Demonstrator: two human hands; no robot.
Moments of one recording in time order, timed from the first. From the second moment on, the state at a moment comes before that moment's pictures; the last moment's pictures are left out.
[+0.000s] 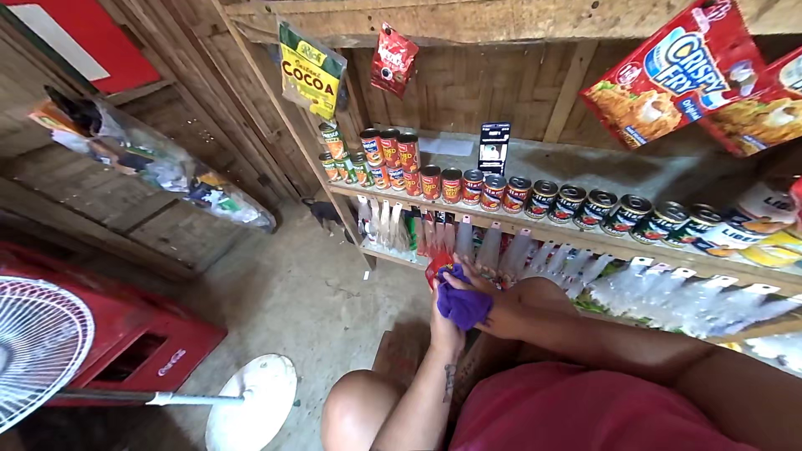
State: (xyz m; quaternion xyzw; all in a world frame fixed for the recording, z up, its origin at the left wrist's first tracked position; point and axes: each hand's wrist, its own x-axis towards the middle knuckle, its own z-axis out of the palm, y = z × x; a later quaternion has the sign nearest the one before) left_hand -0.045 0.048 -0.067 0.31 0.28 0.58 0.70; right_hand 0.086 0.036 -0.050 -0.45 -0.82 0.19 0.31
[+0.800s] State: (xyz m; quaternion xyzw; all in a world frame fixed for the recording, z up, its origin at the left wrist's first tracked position) left_hand -0.042 0.044 -0.068 0.30 0.23 0.53 0.76; right_hand 0.094 0.045 -0.045 -0.48 -0.80 0.17 0.31
